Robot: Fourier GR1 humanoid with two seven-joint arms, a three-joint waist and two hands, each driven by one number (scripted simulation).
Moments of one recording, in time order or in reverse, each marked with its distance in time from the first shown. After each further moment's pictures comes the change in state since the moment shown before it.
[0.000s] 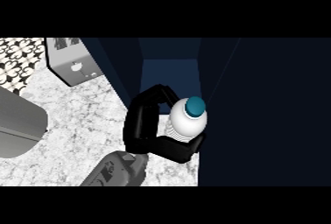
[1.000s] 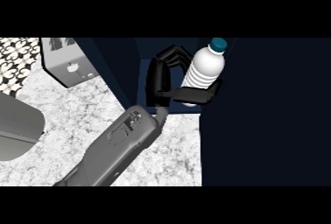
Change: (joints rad) left arm -0.410 0.003 0.038 0.433 0.074 0.196 -0.023; right arm -0.040 -0.014 -0.088 0.019 -0.035 0.026 0.027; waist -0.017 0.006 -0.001
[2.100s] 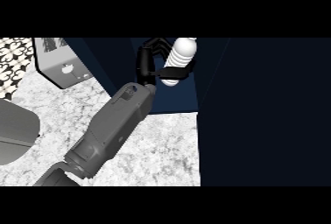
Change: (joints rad) left arm -0.220 -0.002 0.159 0.596 0.071 -0.107 -0.258; right arm -0.053 -0.018 -0.048 0.029 -0.061 0.042 0.019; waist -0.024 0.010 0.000
